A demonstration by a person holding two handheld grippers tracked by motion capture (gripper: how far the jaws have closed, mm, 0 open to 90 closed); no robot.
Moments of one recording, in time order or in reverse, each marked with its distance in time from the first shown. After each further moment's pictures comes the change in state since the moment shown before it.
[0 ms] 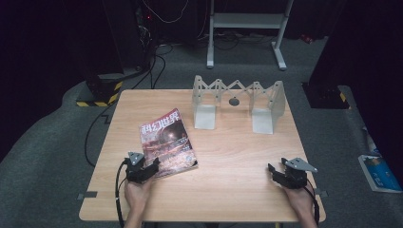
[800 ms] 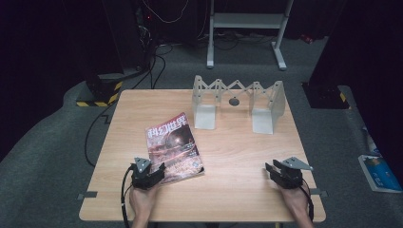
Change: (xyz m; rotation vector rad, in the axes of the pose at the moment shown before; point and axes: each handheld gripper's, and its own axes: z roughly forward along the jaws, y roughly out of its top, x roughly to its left) left arm -0.023 -0.011 -0.011 -0.008 -0.015 0.030; right arm 0.020 0.014 -0.003 0.023 0.045 0.035
